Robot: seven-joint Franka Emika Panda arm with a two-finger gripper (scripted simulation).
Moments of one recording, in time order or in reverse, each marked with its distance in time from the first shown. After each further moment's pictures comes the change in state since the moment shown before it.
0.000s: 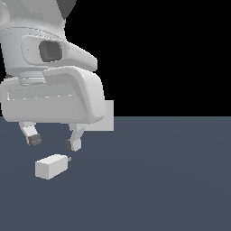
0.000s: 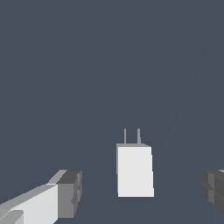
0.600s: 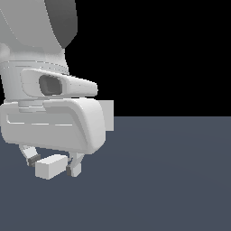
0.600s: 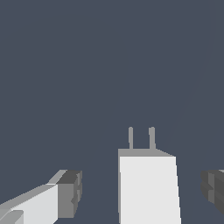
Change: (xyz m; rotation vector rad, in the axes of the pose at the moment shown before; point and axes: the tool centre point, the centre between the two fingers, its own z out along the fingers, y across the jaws) arm -0.007 0.001 0.039 -0.001 -0.002 0.000
